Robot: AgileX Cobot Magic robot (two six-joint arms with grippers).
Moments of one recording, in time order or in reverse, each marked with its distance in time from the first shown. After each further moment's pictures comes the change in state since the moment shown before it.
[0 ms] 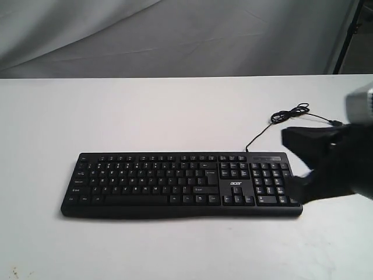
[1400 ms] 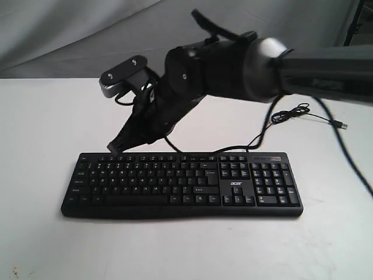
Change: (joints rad) left arm 0.000 0.000 0.000 0.000 0.000 0.000; right arm 0.177 1.107 -1.140 -0.123 0.608 -0.056
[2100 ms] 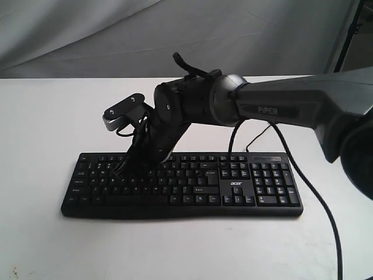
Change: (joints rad) left arm 0.000 0.000 0.000 0.000 0.000 0.000; right arm 0.001 0.204 -0.076 0.038 0.035 -0.010
